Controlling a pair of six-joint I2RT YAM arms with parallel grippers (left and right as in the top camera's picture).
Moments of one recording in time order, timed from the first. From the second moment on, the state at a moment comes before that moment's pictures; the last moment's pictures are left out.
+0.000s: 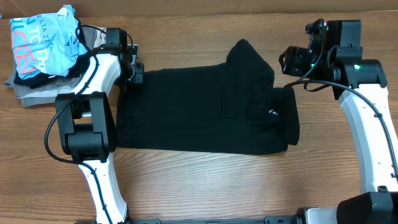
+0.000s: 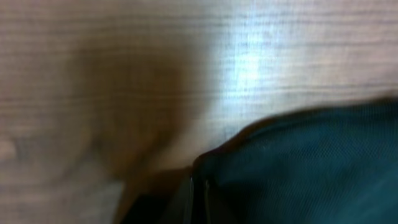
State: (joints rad) left arm 0.02 2.25 1.71 -0.77 0.06 0.02; right arm 0.00 1.57 1.50 -0.81 -0.24 0.18
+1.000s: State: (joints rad) left arm 0.01 2.28 2.06 -1.12 0.04 0.00; right arm 0.09 2.26 1.68 -0.36 -0.08 0.10
